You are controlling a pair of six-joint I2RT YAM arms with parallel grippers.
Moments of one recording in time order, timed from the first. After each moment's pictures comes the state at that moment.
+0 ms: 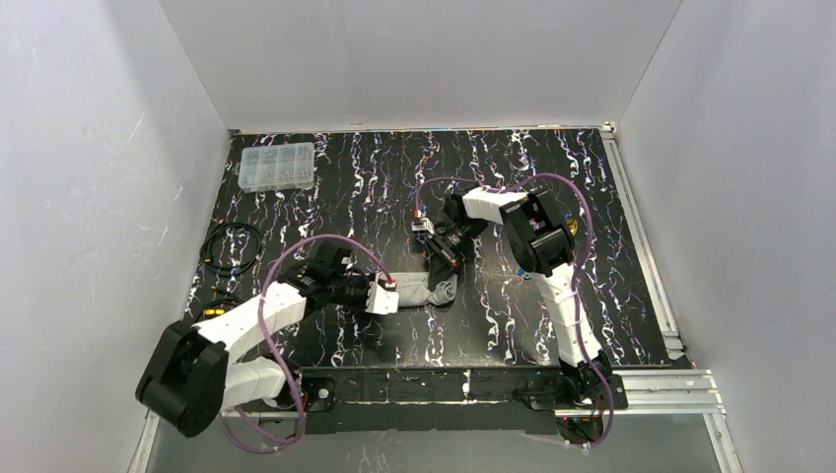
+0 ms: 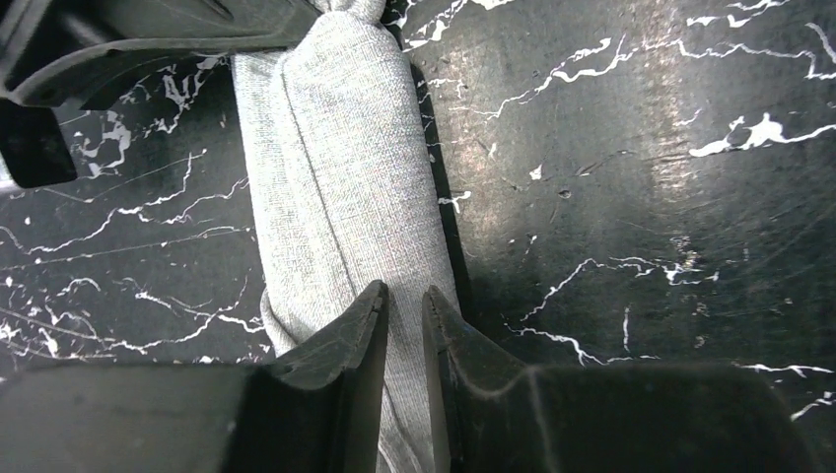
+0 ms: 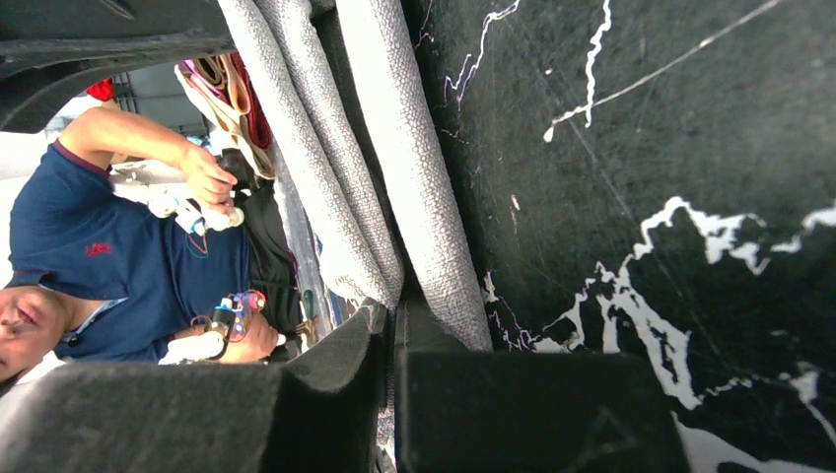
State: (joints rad) left arm -0.53 1.14 0.51 -0.32 0.61 1.15; right arm 0.55 2.43 1.71 -1.17 -1.14 -0.51
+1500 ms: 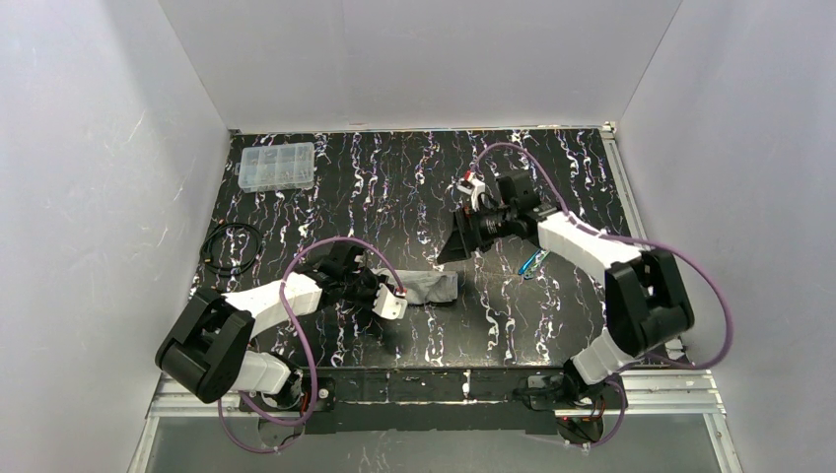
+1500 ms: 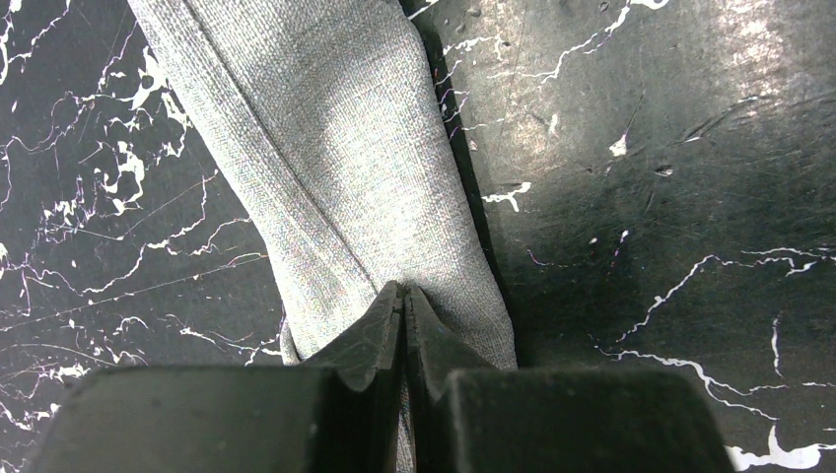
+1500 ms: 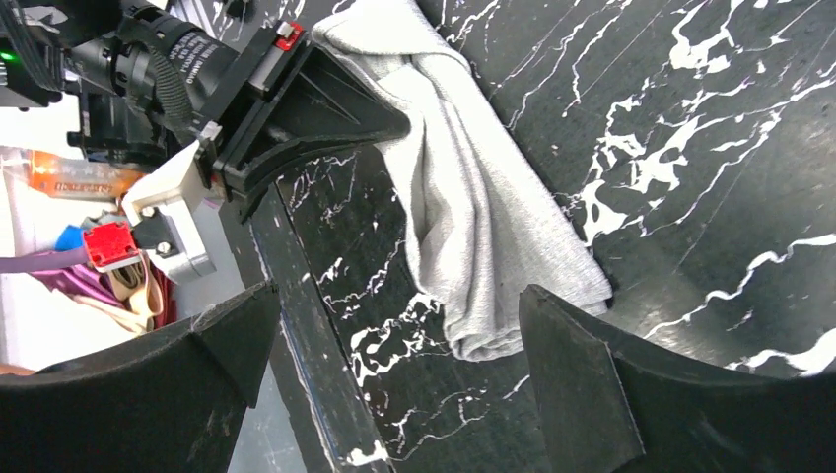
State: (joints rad) left arm -0.56 1.35 0.54 -0.18 0.52 1.35; right arm 0.45 1.61 1.08 -0.38 -0.90 0.11
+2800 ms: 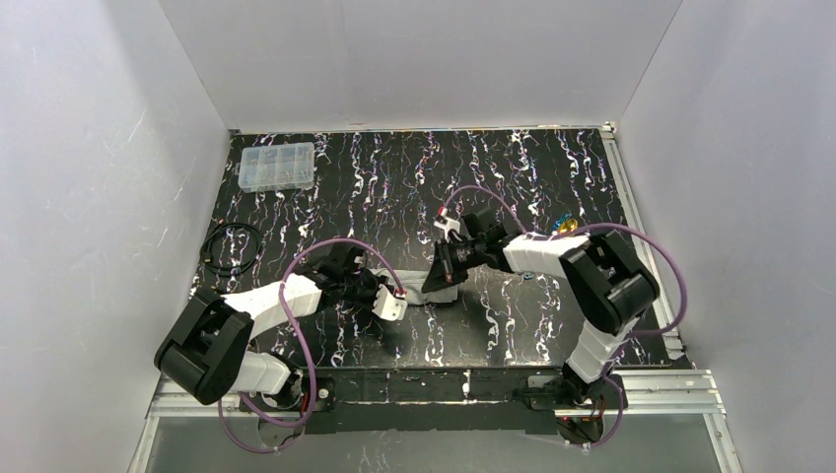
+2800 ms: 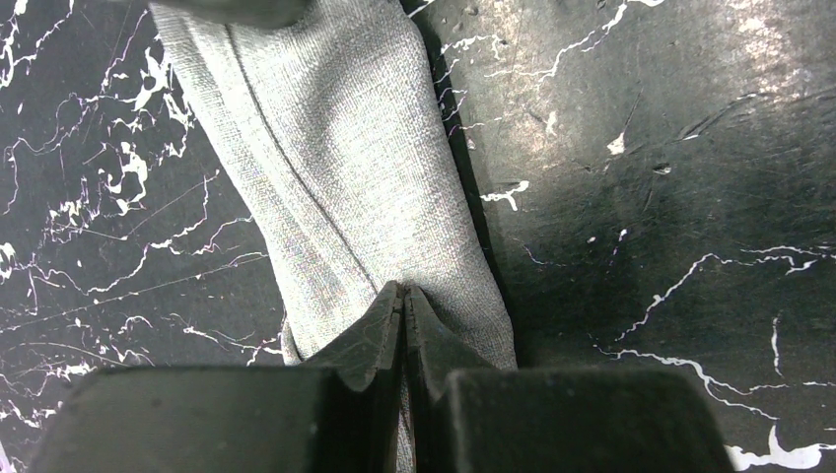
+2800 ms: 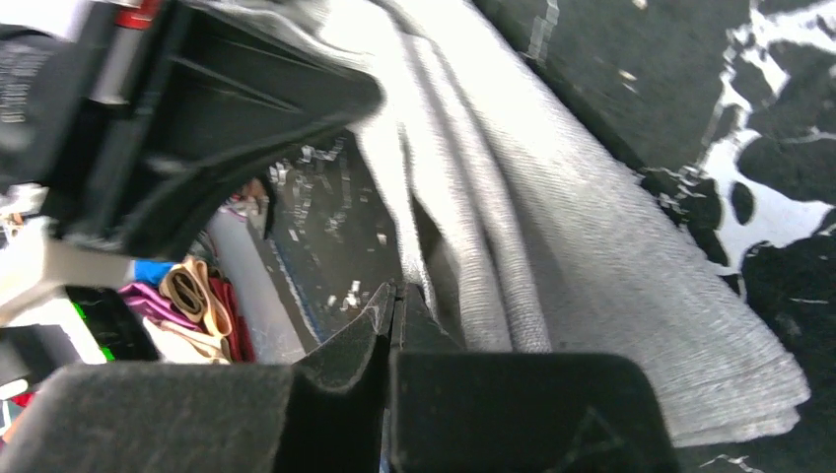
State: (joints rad) left arm -0.57 1.34 0.53 -0.17 0.51 1.35; right arm 0.64 1.71 0.87 0.04 -0.80 0.55
